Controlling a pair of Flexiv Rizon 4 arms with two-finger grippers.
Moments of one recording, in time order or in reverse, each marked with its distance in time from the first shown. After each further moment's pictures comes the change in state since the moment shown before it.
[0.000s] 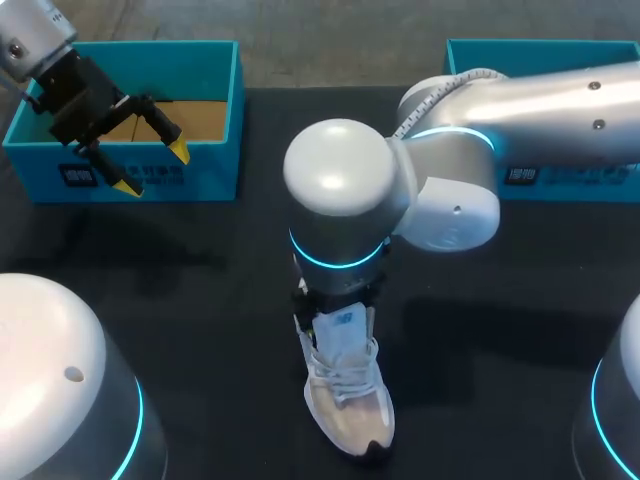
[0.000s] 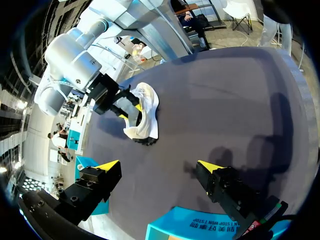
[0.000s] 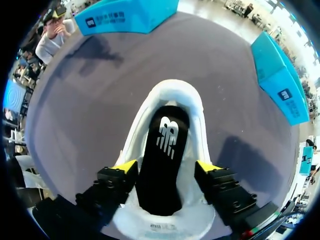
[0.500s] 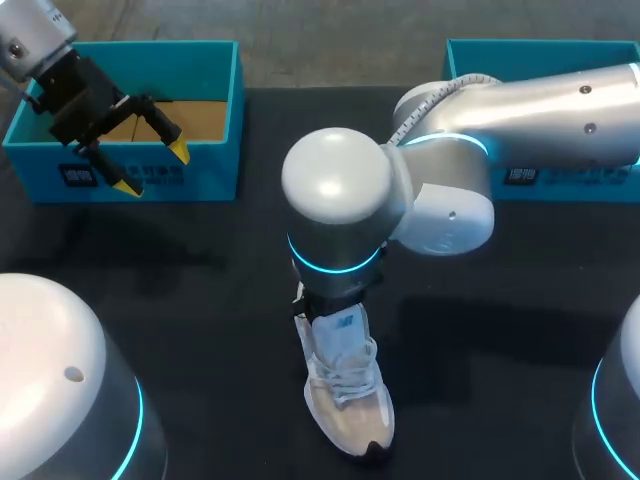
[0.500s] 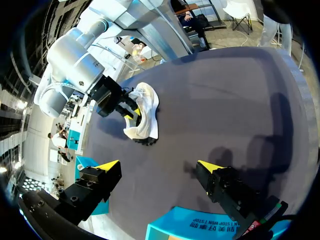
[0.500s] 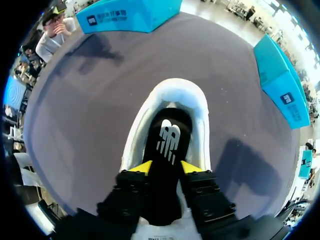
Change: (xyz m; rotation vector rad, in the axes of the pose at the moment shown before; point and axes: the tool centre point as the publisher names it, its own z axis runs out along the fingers) left arm 0.000 0.000 0.000 0.000 0.000 0.000; right arm 0.002 0.002 0.013 -0.006 -0.001 -0.019
